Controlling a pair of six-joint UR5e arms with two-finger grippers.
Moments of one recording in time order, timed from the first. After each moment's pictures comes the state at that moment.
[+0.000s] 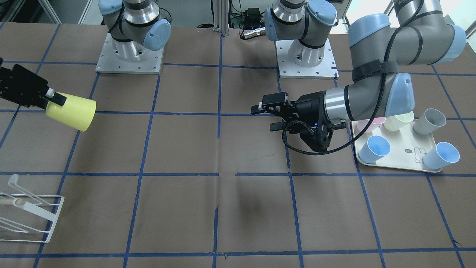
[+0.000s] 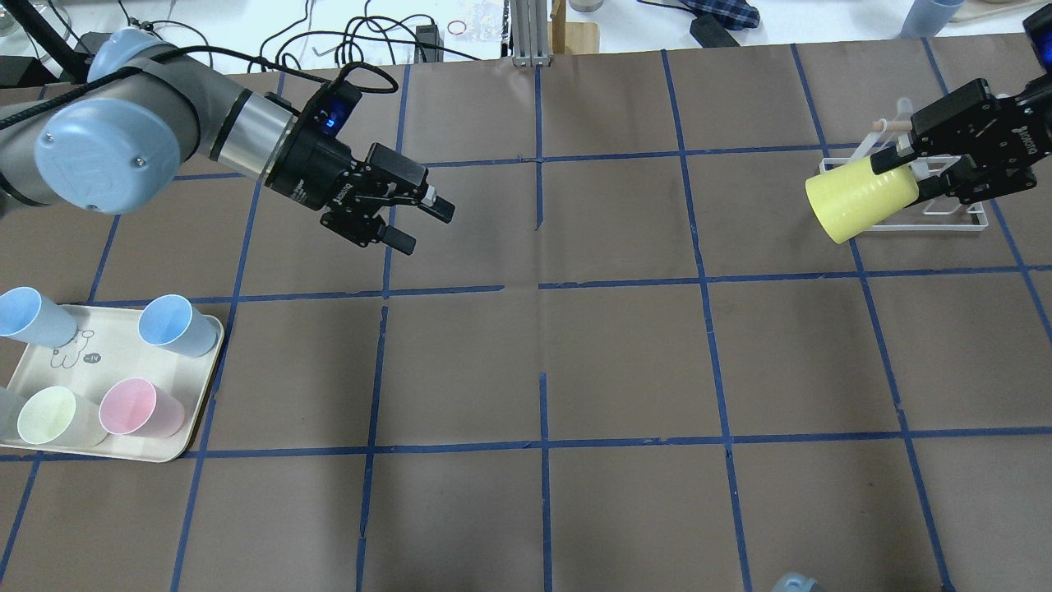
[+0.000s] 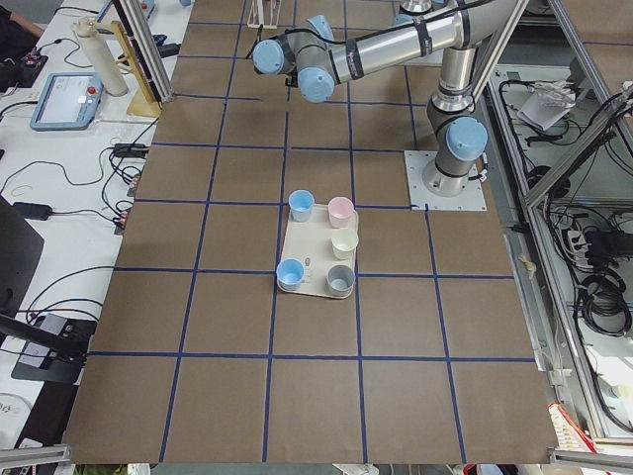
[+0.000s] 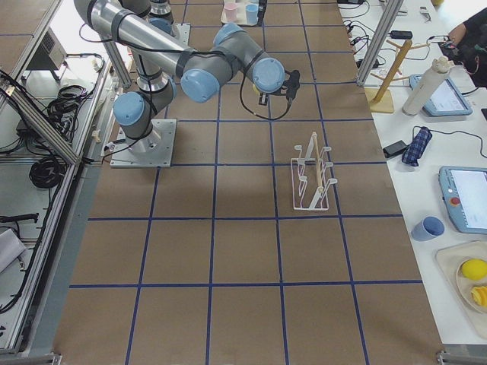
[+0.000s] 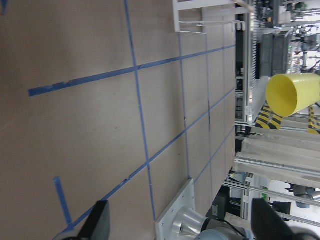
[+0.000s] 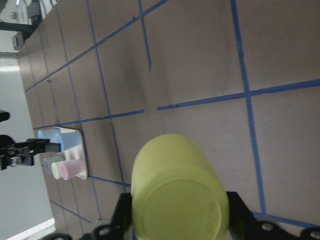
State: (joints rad) left arm -1.44 -1.76 -1.68 -1.69 0.85 0.42; right arm 0.99 -1.49 1.63 -1.33 -0.98 -0.51
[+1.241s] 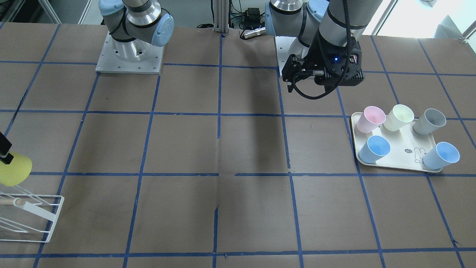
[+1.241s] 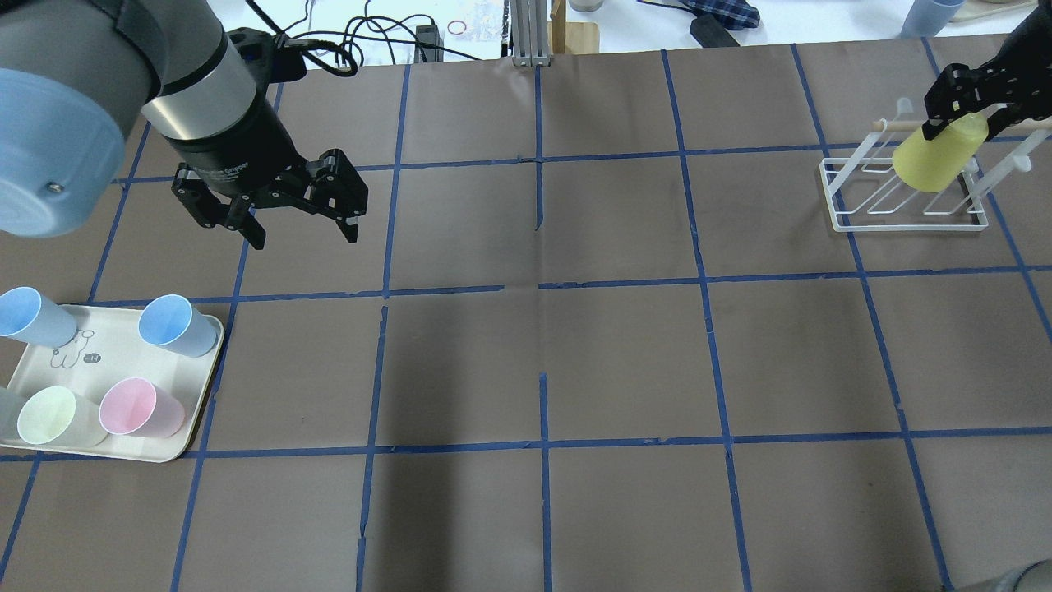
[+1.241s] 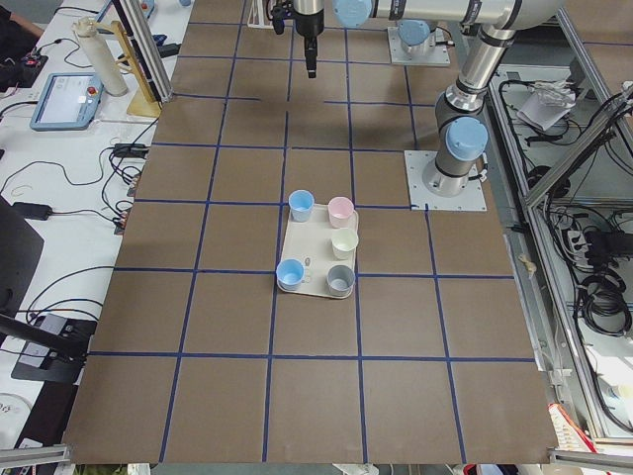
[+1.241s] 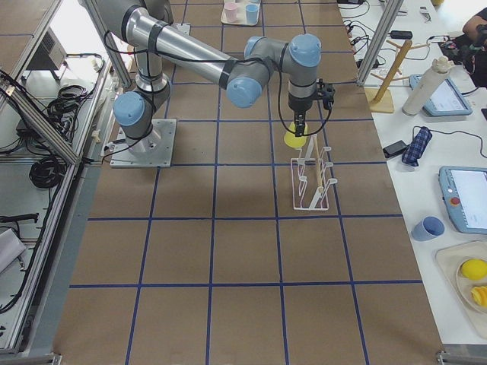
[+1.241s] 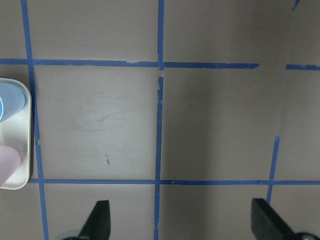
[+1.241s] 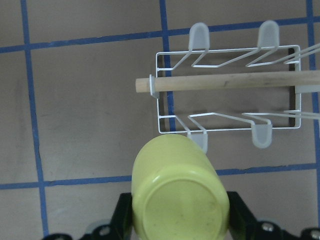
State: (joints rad) left arm -1.62 -1.54 -1.60 -1.60 1.55 -0.06; right arm 1.13 -1.33 1.53 -1.89 -1.51 -0.37
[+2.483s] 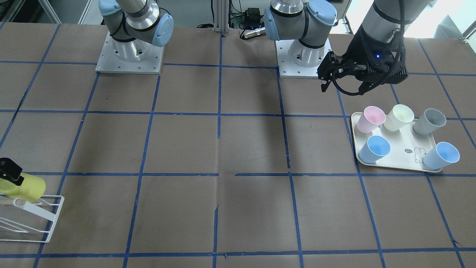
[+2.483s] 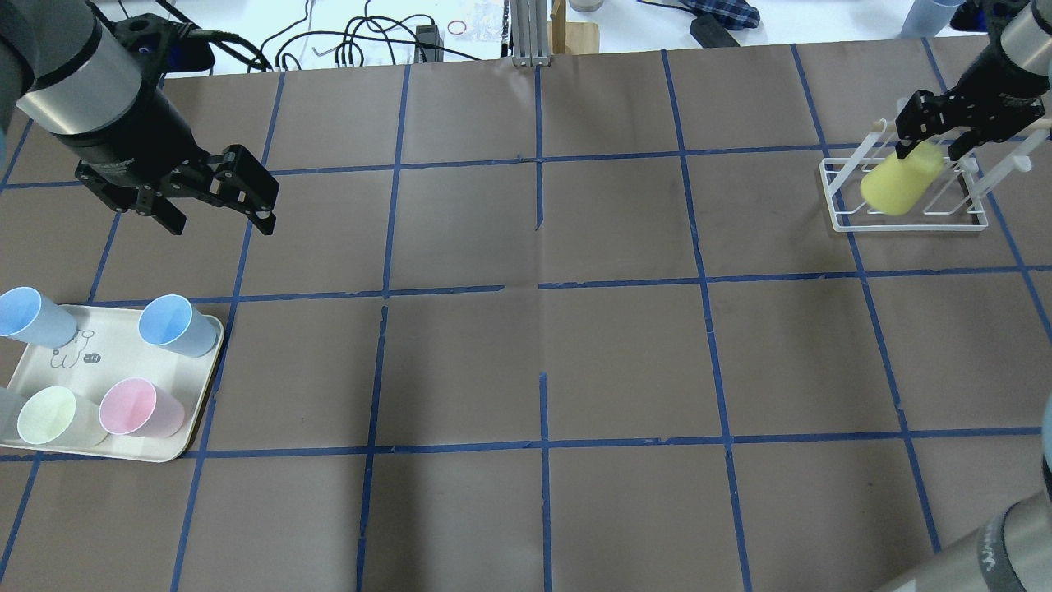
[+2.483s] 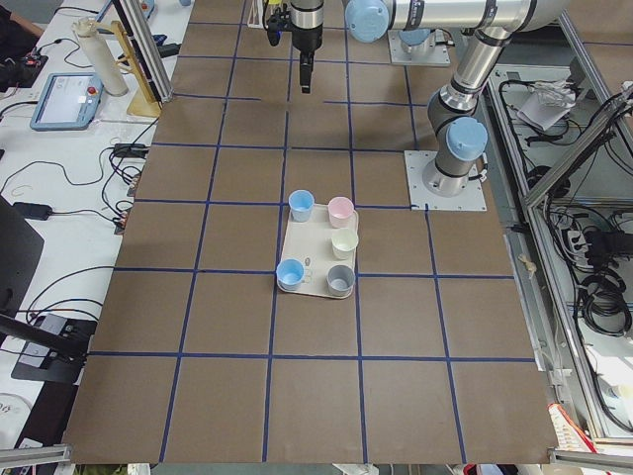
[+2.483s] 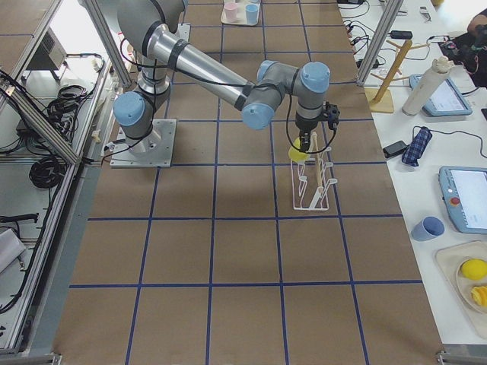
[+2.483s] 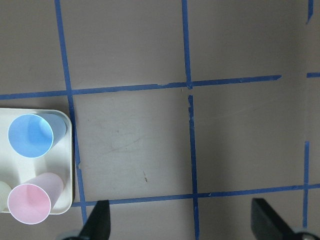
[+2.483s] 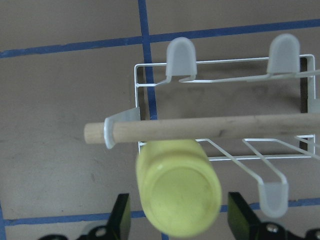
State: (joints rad) left arm -1.45 -1.49 -1.64 -1.59 1.56 0.18; right arm 1.13 -1.21 1.53 -1.95 -1.51 -0.36
